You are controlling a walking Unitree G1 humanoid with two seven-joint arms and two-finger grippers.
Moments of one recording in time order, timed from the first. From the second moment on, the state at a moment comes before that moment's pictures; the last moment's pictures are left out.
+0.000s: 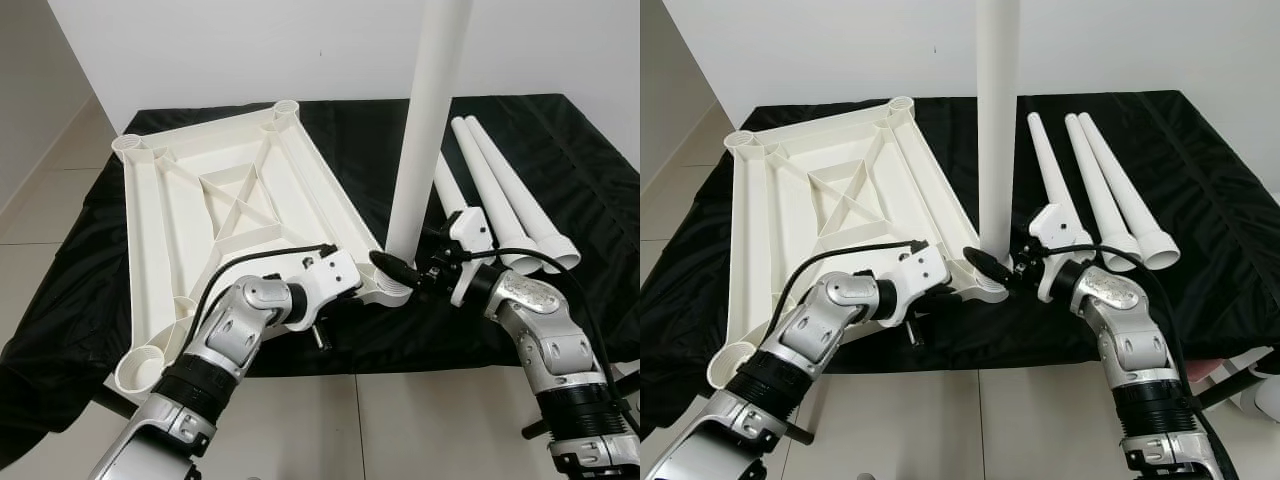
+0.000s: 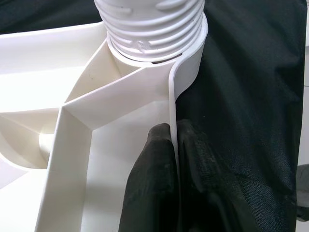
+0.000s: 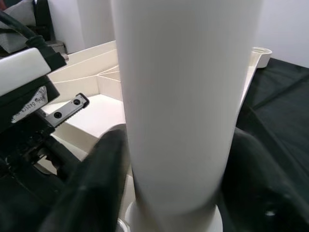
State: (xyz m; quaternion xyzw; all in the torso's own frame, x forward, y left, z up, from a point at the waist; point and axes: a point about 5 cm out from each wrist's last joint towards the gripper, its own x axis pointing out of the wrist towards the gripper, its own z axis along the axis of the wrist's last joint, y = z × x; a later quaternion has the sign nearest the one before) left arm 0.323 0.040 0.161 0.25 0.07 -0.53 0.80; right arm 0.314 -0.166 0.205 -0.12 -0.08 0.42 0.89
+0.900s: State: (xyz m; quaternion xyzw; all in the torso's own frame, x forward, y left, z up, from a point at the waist) left arm 0.321 0.036 0.160 0.25 0.07 -0.54 0.80; right arm 0.291 -0.175 0.193 -0.09 -0.10 0.37 0.92
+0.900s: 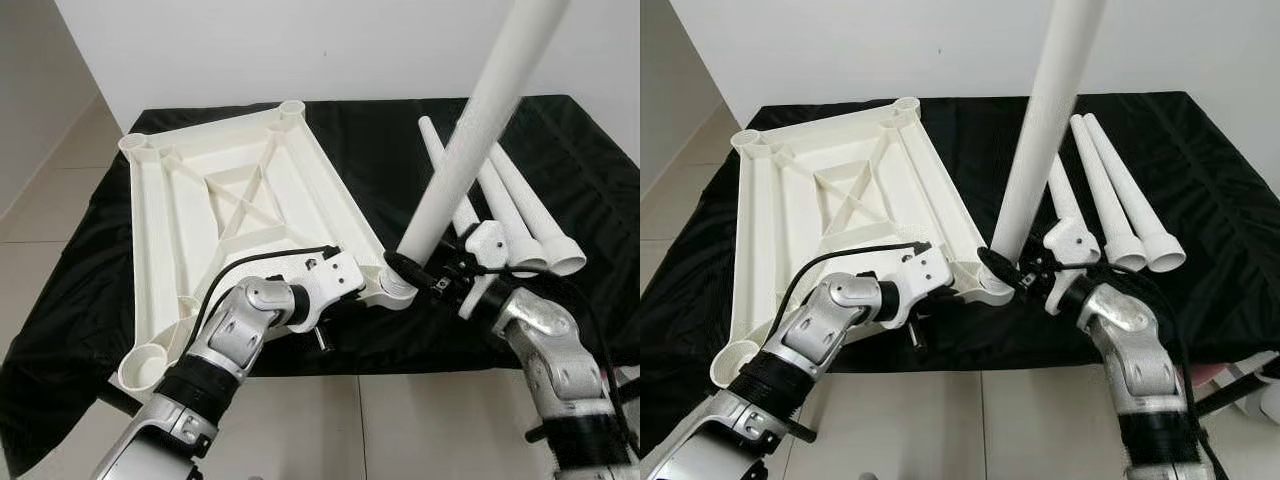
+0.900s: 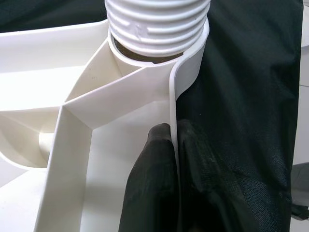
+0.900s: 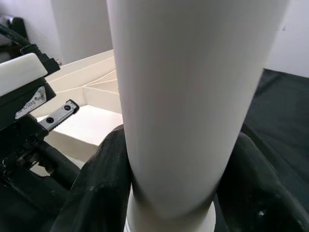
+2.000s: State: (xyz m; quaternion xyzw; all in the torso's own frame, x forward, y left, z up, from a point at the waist) left arm 0.324 0.040 0.160 0.25 0.07 -0.53 0.81; right arm 0.301 -0.154 0.193 -0.07 -0.11 0.28 0.95
